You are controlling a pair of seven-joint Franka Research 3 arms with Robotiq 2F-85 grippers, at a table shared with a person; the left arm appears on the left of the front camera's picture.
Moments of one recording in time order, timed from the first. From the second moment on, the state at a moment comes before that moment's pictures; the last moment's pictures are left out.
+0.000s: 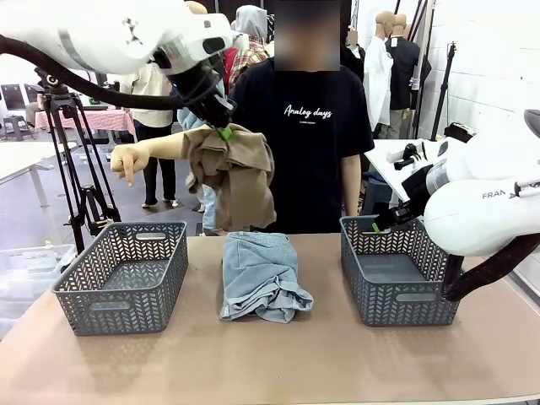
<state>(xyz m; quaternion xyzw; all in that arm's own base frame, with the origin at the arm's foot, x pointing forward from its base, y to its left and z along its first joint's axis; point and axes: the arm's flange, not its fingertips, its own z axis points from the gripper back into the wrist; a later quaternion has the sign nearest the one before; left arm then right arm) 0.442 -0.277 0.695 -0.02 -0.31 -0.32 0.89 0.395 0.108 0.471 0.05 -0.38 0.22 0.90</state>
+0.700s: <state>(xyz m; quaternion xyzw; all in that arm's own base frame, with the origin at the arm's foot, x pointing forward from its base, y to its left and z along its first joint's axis) 0.432 -0.140 0.678 0.08 -0.28 -0.17 0.94 0.395 0.108 0.471 0.05 -0.38 0.22 0.90</state>
